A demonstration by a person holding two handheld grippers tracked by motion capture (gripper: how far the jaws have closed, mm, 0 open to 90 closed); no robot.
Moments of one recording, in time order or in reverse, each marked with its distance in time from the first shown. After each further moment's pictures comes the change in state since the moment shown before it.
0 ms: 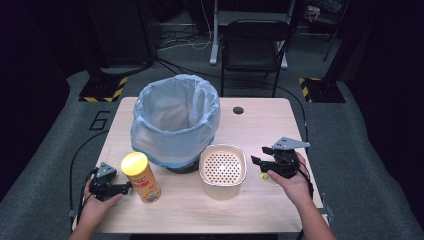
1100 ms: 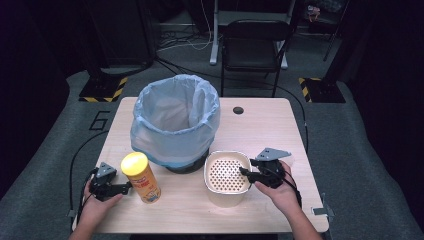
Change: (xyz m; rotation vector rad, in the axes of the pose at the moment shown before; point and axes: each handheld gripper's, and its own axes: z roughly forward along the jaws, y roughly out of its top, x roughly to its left) left arm 0.000 0.000 0.000 0.000 0.000 0.000; right arm 0.036 -0.016 0.019 0.076 0.037 -0.047
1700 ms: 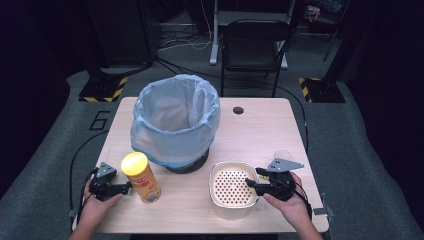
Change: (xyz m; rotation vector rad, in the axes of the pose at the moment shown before) left arm 0.000 0.000 0.000 0.001 0.000 0.001; right arm 0.008 -0.022 -0.031 -0.015 0.032 0.033
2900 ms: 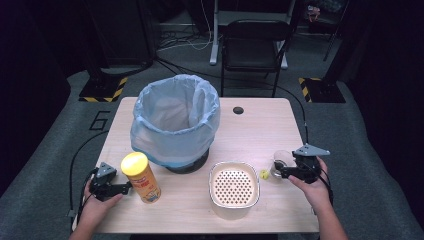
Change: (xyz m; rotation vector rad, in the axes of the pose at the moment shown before) left arm 0.000 0.000 0.000 0.000 0.002 -0.002; right arm -0.102 -0.023 -0.010 0.010 -0.260 0.063
